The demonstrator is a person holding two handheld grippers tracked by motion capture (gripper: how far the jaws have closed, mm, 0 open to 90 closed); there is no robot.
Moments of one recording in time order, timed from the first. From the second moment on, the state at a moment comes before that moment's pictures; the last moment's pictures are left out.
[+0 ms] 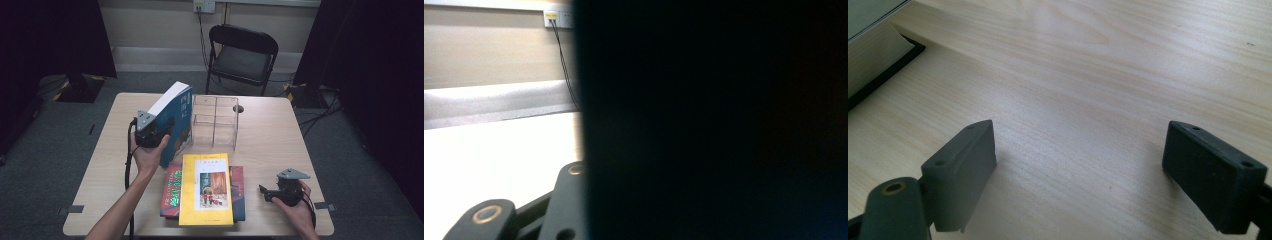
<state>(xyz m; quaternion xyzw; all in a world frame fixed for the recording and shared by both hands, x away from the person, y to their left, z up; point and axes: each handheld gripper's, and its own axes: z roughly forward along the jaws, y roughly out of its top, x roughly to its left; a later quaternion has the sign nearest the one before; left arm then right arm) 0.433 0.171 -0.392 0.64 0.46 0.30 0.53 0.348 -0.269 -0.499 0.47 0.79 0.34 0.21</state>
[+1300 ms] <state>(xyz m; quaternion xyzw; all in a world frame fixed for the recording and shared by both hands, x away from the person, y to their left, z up) 0.414 0.190 -0.339 0.73 0.43 0.24 0.47 0.348 -0.269 -0.499 0.47 0.79 0.34 0.21</state>
